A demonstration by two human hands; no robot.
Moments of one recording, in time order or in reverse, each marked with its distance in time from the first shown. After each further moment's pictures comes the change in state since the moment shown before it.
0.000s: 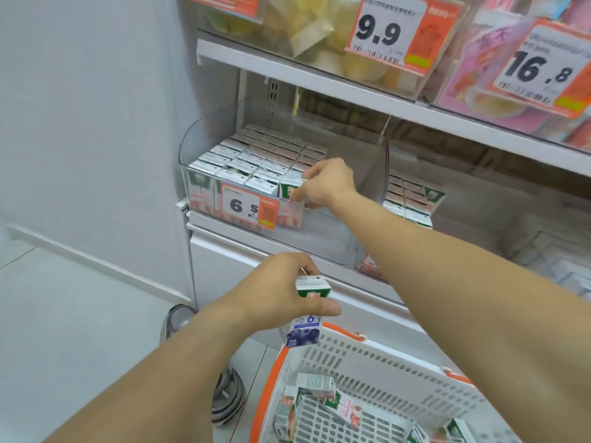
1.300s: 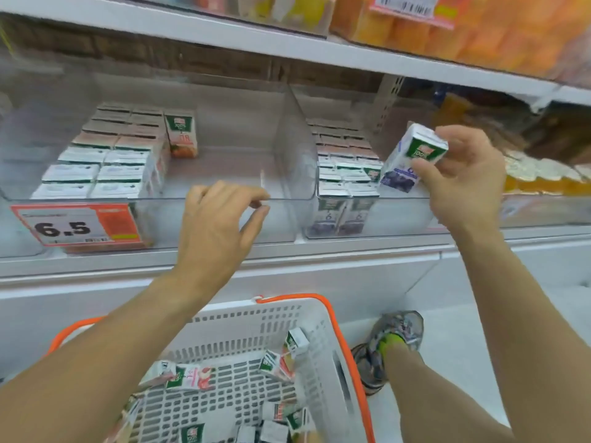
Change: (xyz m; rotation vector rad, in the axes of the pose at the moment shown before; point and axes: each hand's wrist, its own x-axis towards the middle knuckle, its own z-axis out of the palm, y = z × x) left_hand 0.124 0.157 0.252 0.321 0.473 0.779; right_hand -0.190 0.325 -0.389 0.054 0.872 -0.111
